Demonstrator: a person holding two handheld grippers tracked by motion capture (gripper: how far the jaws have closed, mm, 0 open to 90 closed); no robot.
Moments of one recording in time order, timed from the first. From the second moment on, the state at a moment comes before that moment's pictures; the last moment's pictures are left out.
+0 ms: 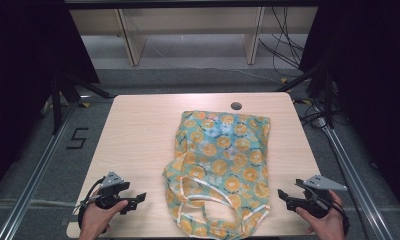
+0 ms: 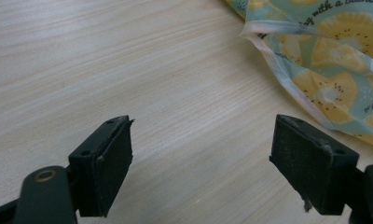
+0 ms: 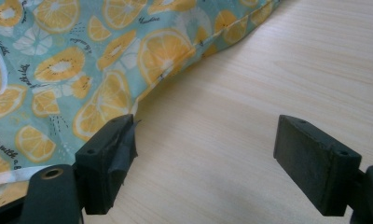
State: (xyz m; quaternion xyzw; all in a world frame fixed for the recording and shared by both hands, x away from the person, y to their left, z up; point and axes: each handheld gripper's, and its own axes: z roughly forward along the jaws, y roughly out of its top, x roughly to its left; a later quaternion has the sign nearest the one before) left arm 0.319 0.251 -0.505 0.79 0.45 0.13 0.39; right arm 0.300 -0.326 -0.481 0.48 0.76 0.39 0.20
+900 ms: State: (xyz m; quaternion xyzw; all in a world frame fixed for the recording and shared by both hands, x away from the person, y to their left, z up) left arm 0.394 0.208 -0.473 0.77 0.45 0.10 0.43; right arm 0.355 -0.281 -0.462 0.44 0.79 0.37 0.20
